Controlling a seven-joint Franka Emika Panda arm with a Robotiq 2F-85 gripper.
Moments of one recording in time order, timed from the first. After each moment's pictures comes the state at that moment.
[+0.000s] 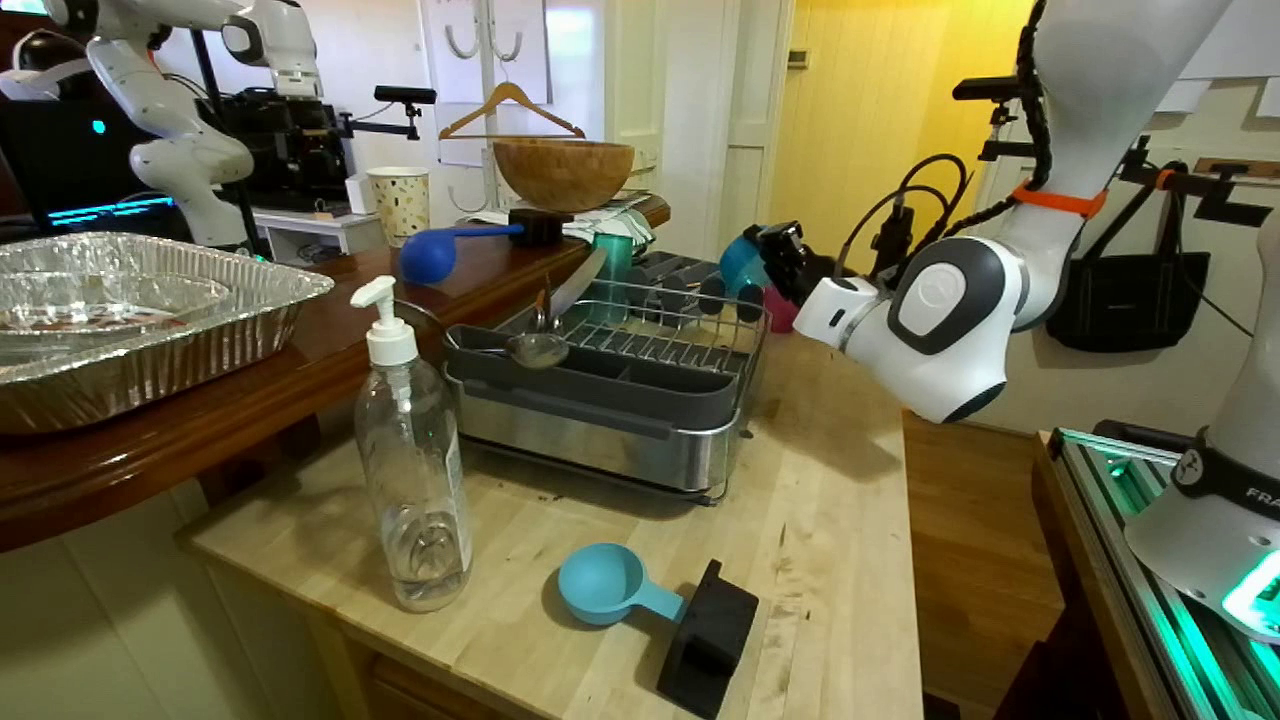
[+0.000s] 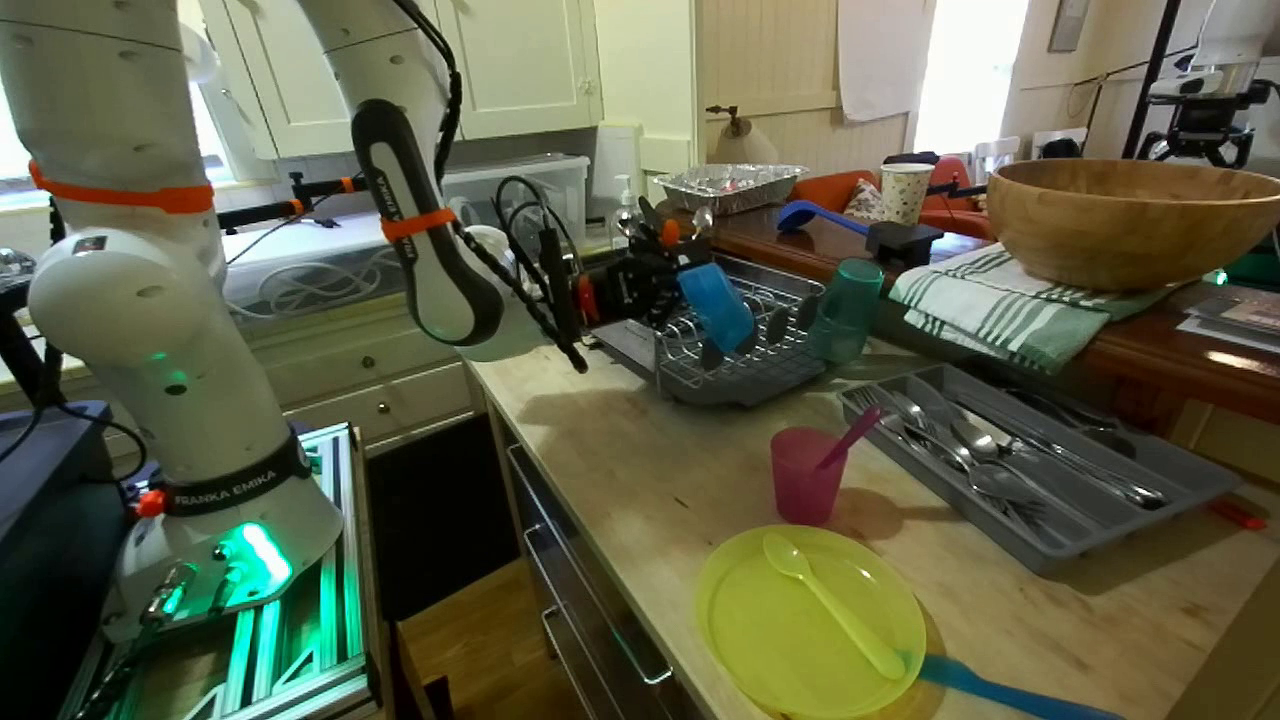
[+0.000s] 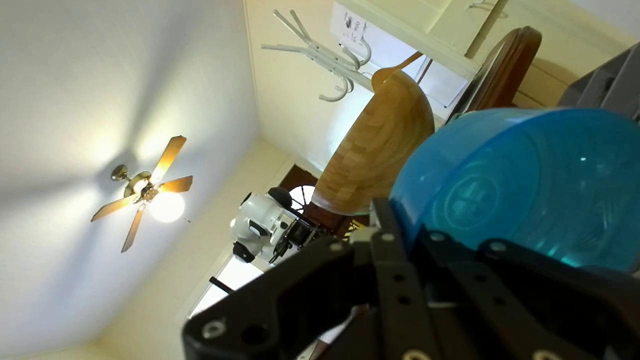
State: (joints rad) arm 0.06 0.19 0.08 -2.73 -2.46 1.45 0.91
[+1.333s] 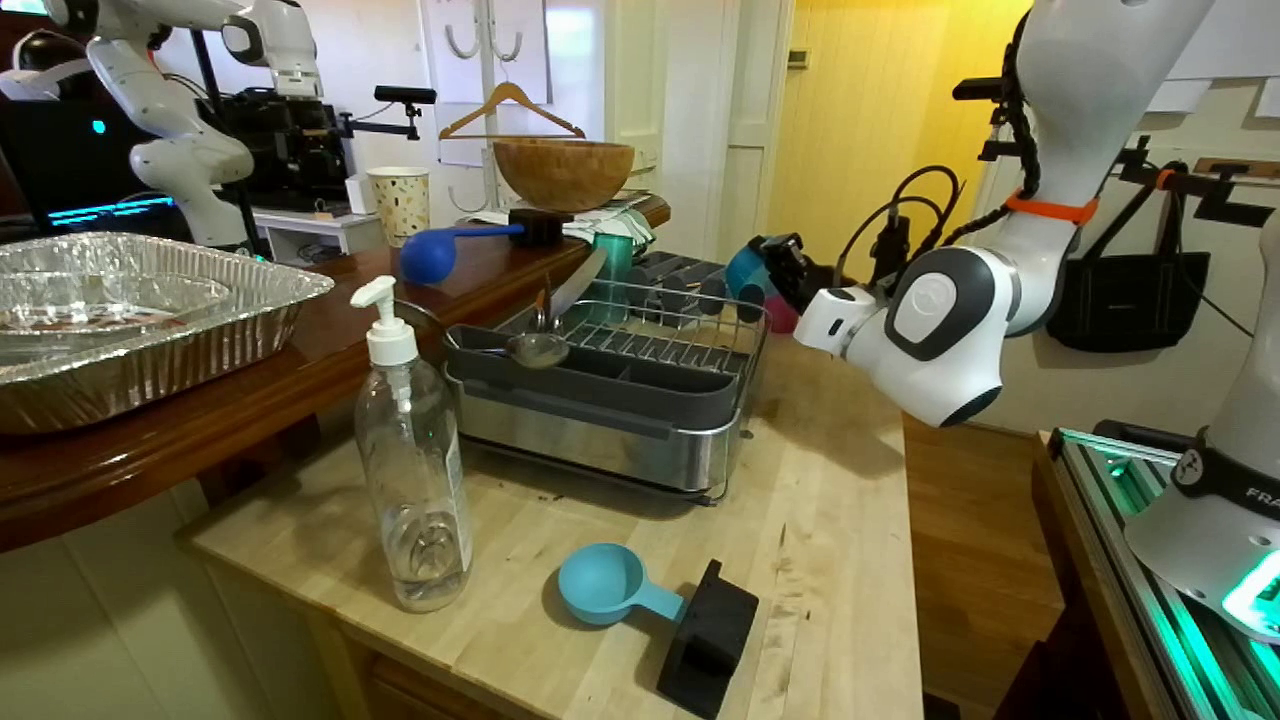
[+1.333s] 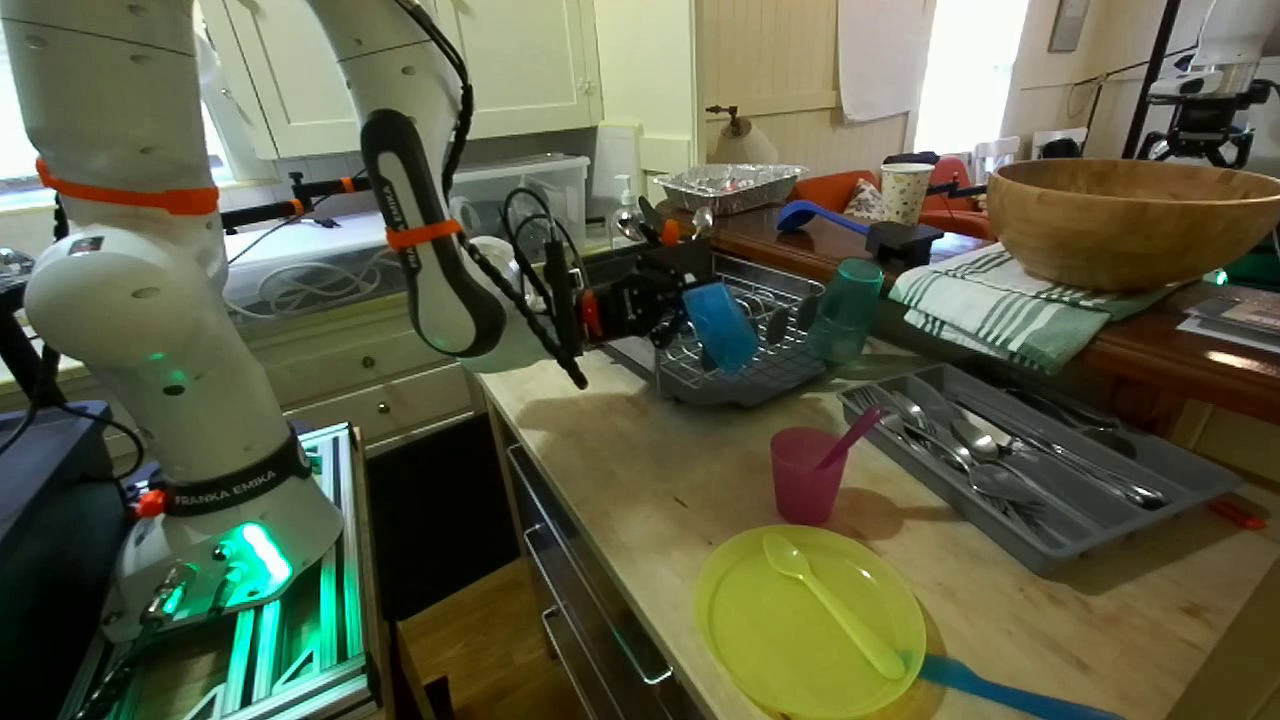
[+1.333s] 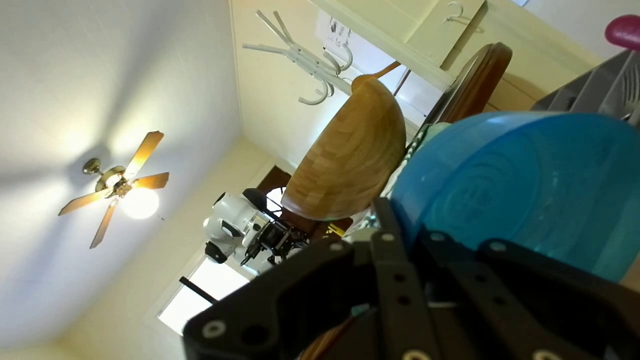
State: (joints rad) arm 0.04 0.23 0.06 -2.72 -2.47 1.45 0.89
